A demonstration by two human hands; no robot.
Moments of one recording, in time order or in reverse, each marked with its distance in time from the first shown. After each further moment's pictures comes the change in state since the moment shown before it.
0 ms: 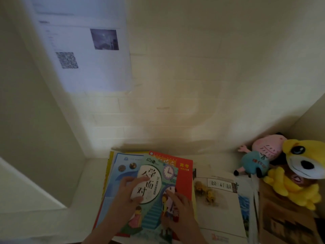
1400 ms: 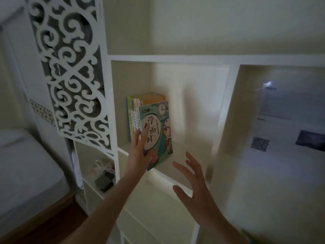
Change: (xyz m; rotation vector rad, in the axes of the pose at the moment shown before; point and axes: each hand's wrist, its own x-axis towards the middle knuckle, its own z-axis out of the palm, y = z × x) left_hand -0.103 -0.030 -0.429 0.129 1.127 0.271; right_hand 0.064 -0.434 0.095 0.280 -0.137 -1.090
